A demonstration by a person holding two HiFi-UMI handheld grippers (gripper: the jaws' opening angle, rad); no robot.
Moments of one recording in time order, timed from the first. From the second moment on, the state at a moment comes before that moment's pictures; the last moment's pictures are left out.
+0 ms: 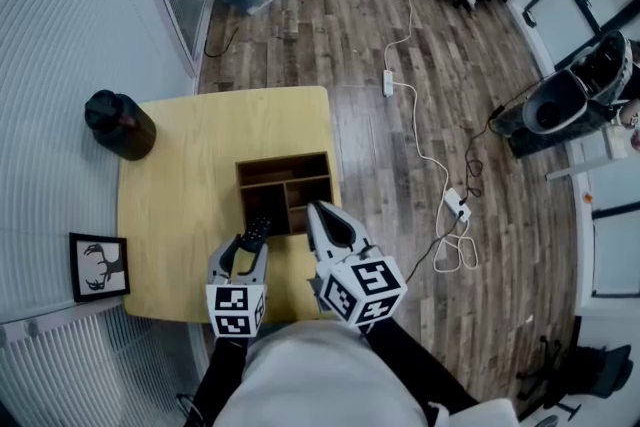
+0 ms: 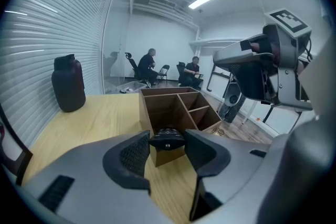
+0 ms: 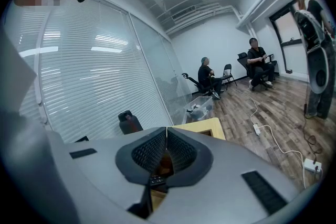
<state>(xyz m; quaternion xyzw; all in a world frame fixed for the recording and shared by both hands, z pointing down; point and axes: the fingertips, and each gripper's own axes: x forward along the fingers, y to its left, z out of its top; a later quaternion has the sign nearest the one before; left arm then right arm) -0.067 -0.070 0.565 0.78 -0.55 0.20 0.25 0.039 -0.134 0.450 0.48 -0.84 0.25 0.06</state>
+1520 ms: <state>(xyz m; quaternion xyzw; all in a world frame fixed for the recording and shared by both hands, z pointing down) -0.058 -0.079 0.550 0.76 -0.56 0.20 0.25 0.061 -0.138 0.435 0.47 -0.84 0.24 0.06</state>
